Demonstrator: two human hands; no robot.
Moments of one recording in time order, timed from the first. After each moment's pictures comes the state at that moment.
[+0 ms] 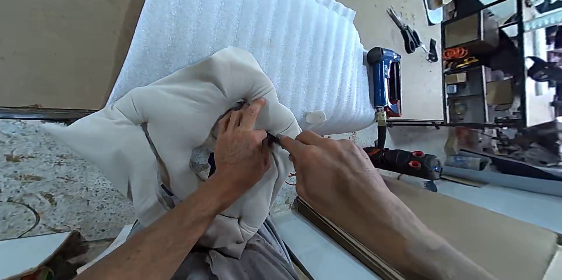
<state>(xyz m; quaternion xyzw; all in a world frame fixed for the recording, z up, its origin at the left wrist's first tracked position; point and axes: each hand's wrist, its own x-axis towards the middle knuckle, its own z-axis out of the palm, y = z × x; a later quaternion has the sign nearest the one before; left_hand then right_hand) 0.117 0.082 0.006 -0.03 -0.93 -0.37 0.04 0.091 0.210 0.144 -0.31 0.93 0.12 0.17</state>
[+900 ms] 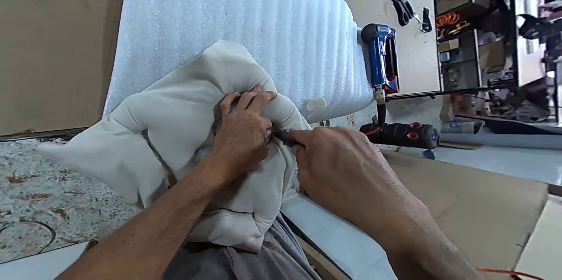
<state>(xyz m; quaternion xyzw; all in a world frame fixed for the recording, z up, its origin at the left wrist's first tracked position) 0.085 0.054 0.000 -0.18 -0.91 -0.37 -0.03 0.098 0.185 0.151 -0.14 0.96 0.10 0.20</state>
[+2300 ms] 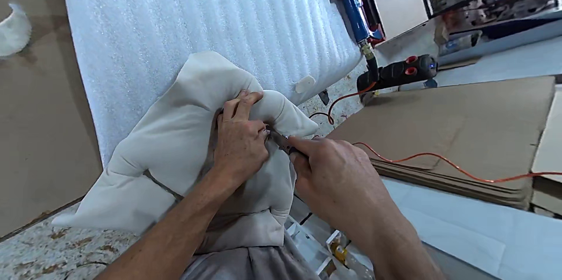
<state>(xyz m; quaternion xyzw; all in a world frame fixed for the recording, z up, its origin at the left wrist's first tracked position) 0.077 0.044 -0.002 -0.21 -0.86 -0.45 -0.07 0.128 0.157 0.143 0.10 0.97 0.00 0.21</state>
